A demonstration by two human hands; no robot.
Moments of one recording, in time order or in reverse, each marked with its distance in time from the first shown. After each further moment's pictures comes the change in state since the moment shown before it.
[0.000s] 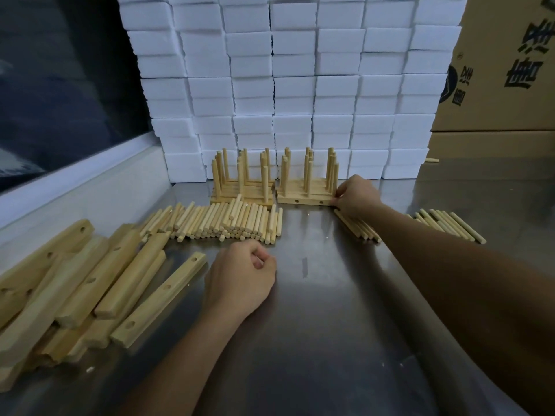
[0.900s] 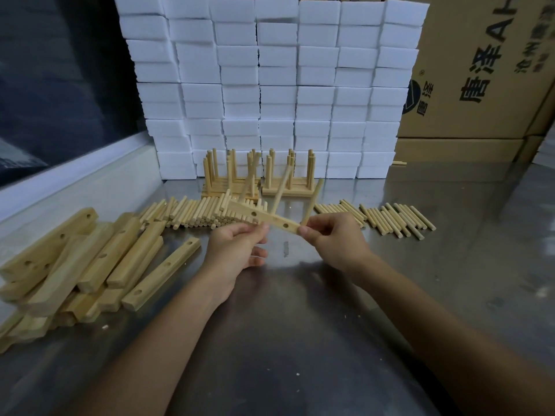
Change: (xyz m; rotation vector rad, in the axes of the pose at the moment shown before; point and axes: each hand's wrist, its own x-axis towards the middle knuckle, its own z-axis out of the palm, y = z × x) left_hand -0.011 0.021 -0.012 -0.893 -0.168 -0.297; right_hand -0.178 -0.031 -0.032 0.550 -0.088 -0.072
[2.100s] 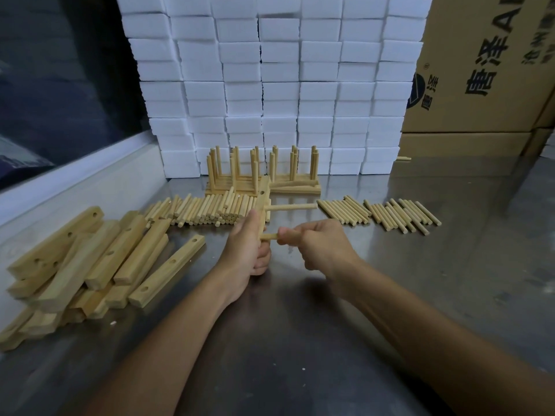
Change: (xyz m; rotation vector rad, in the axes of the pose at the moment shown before) left_hand -0.003 -0.003 0.007 -0.039 -0.168 -0.021; right_hand -0.028 -0.036 0.024 0.304 -0.062 0.254
